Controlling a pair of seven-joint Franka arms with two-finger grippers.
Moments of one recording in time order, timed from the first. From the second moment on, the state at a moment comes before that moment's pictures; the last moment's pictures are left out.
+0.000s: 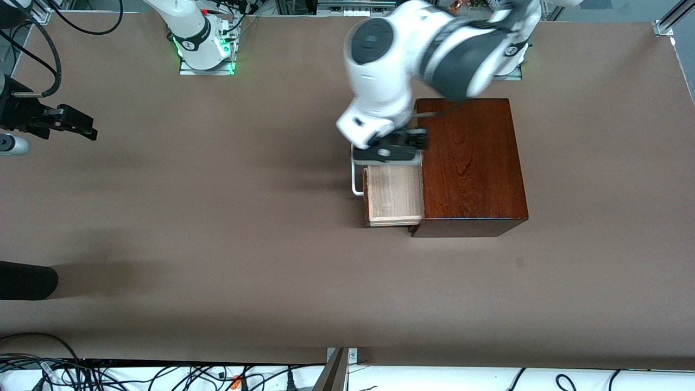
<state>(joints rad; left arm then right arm) -0.44 0.46 -0.28 -1.25 0.25 1.56 -0.65 0.11 0.05 -0.11 -1.55 -0.01 1.54 0.02</state>
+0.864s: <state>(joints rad) 0.00 0.22 -0.13 -1.34 0.00 1.41 -0.01 0.21 0.06 0.40 -1.52 0.04 1.60 1.48</state>
